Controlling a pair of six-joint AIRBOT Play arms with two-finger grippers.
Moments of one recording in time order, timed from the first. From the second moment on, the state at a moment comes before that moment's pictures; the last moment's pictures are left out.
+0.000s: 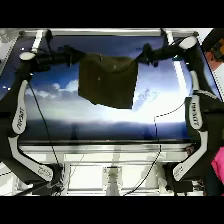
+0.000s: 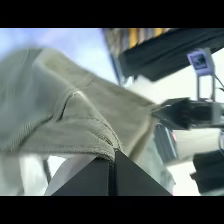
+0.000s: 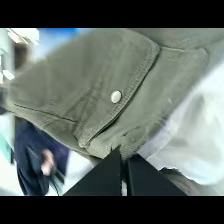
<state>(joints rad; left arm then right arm) 0.06 -1.78 1.76 0.13 -1.17 -1.01 -0.01 -1.85 2.07 -0.66 1.28 1.57</state>
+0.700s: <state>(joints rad) 0.03 -1.69 1.79 -0.43 -1.11 -0.85 -0.03 -1.53 2.07 -0.65 0.98 1.59</state>
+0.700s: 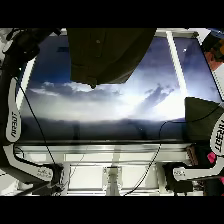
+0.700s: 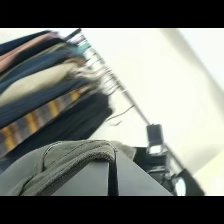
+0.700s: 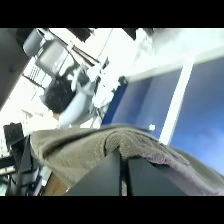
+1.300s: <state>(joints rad) -0.10 -1.74 1.86 -0.49 -0.82 -0.73 0.04 -1.62 2.03 -0.72 0.33 1.44</state>
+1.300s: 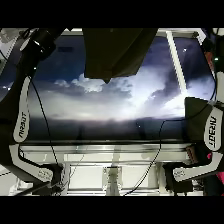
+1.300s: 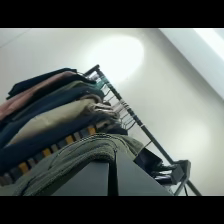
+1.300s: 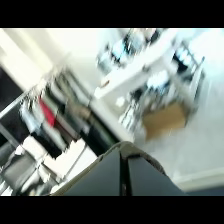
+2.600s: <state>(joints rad) -0.08 -1.50 1.44 0.78 -1.18 -1.12 -0.07 -1.29 1.32 -0.89 1.16 1.44</state>
